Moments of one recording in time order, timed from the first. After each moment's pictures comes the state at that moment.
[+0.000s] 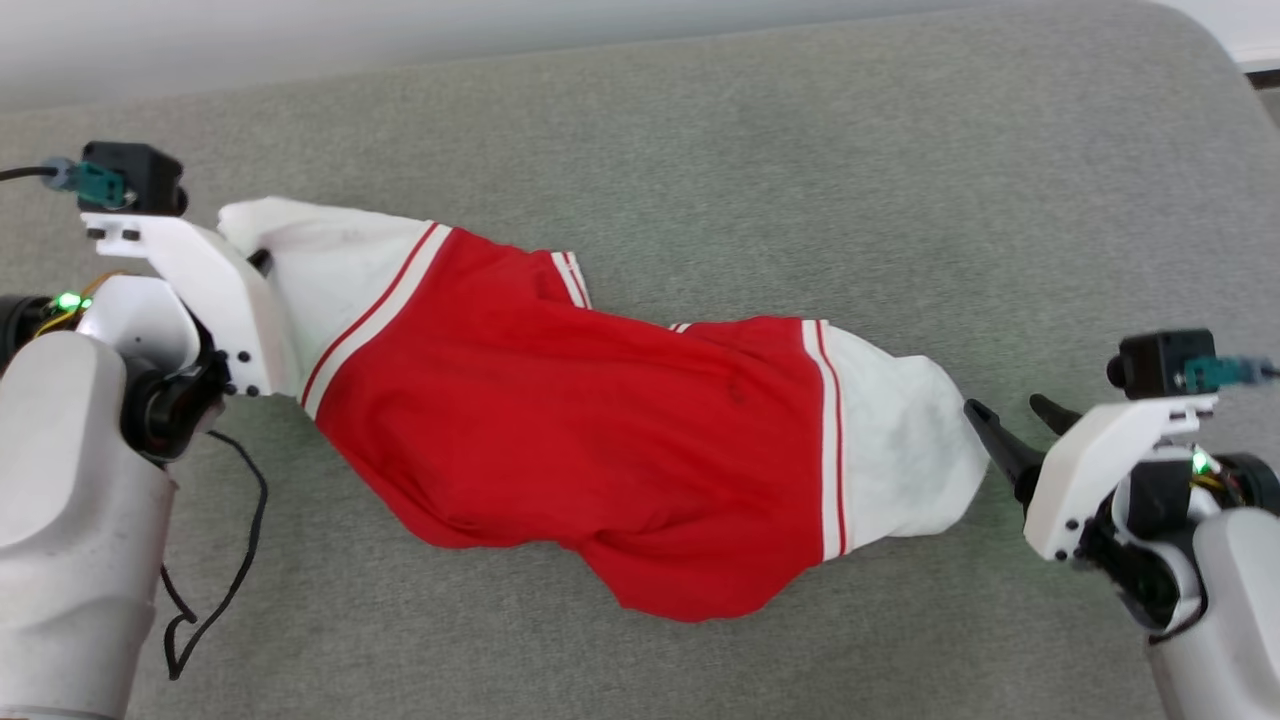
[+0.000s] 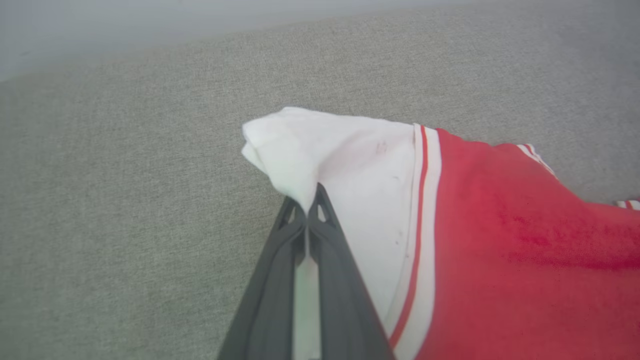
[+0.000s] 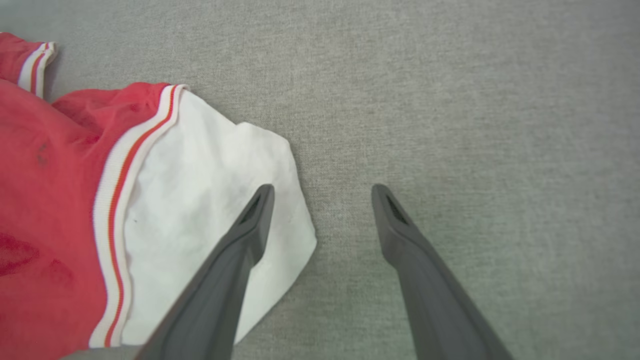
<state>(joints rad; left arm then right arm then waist) -0.74 0.46 -0.22 0.57 -0.54 -0.11 0.51 -0.33 -0.22 0.07 0.29 0.43 0.13 0.42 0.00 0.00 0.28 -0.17</state>
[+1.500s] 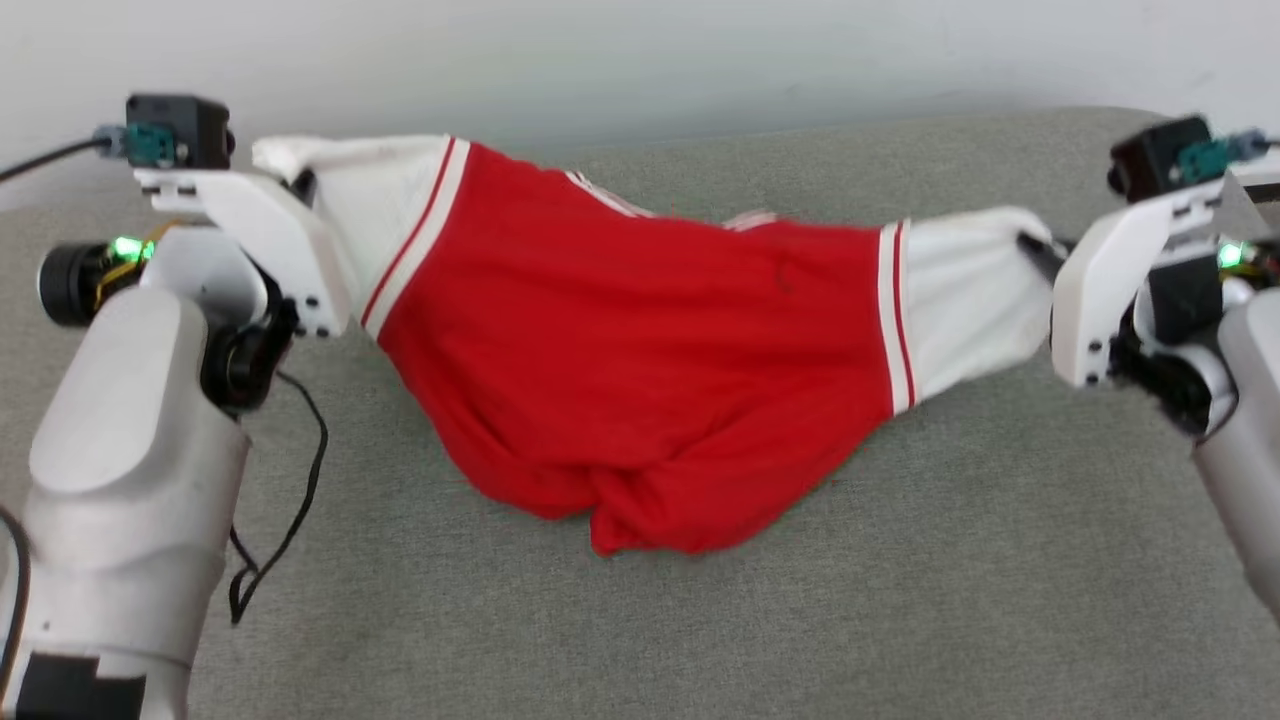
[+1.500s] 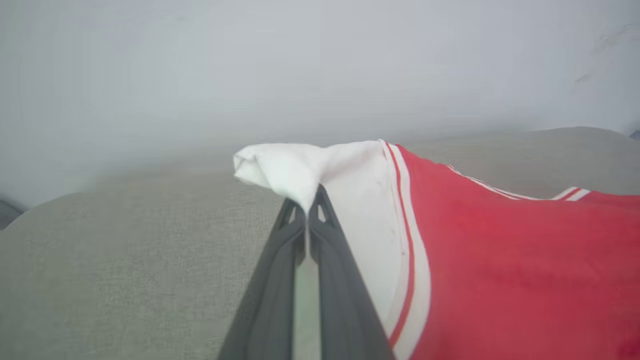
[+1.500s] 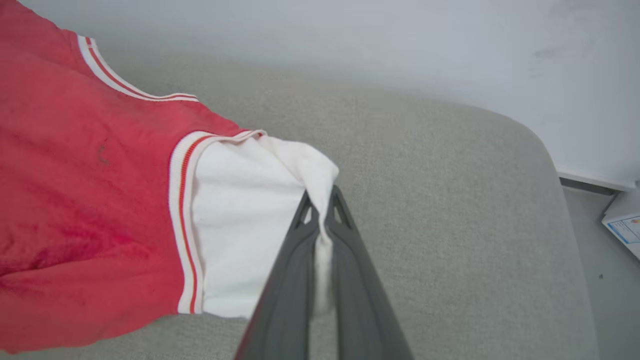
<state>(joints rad) -0.83 0.36 -0.27 0.63 -0.50 -0.02 0.31 -0.80 -0.40 0.40 0.60 0.52 0.13 0.45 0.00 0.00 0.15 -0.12</state>
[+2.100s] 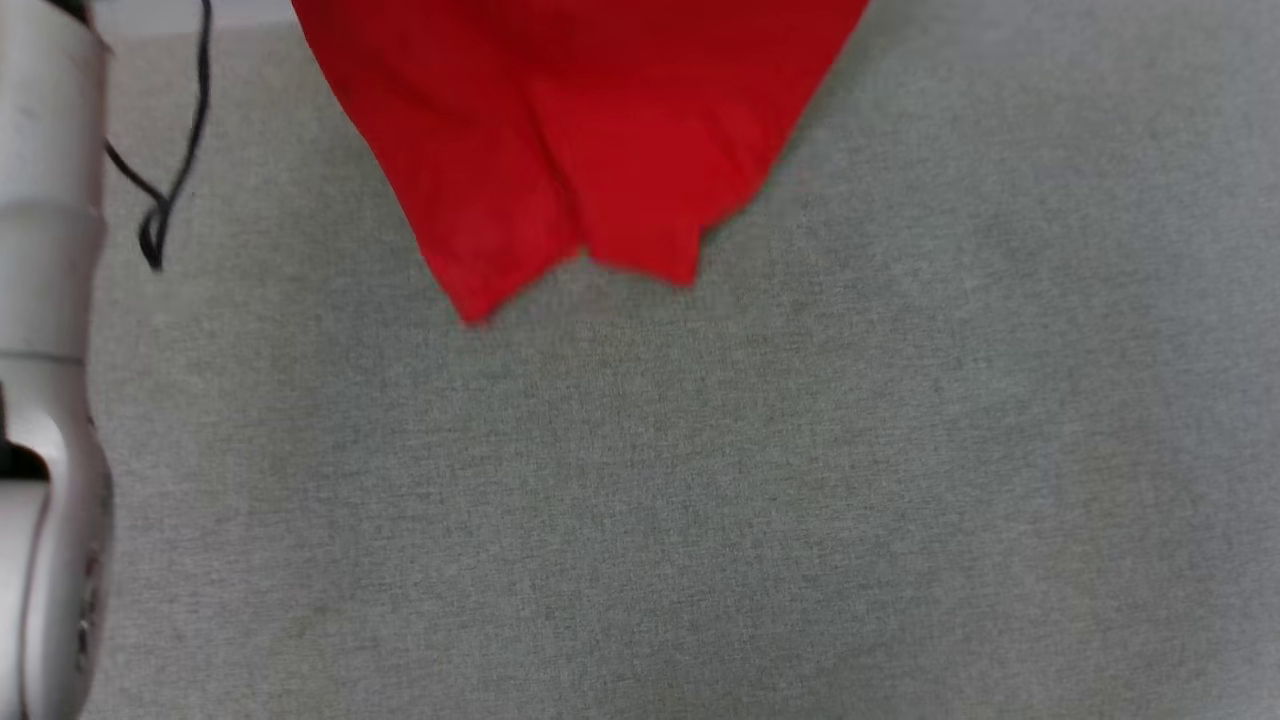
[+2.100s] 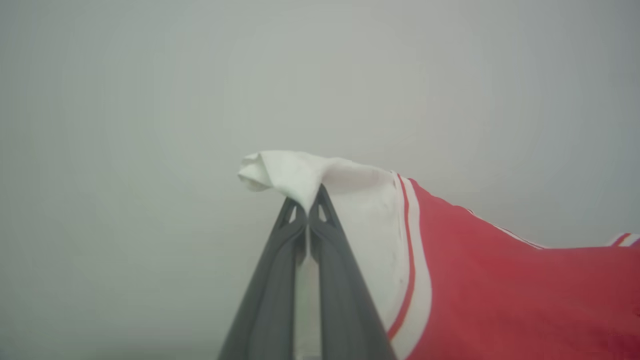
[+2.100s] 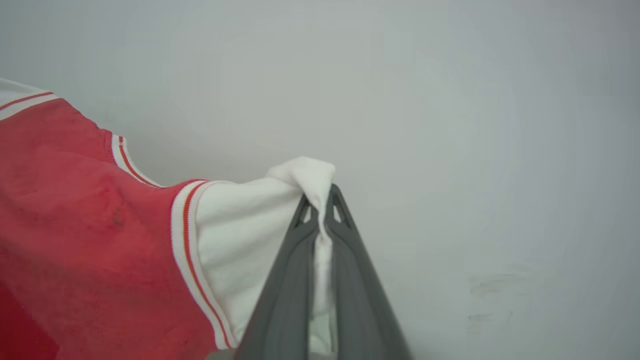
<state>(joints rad) -1.39 0.33 -0.24 0.83 -0.43 0.06 0.04 -1.41 -0.37 0.43 0.78 0.50 0.13 0.10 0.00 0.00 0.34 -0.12</state>
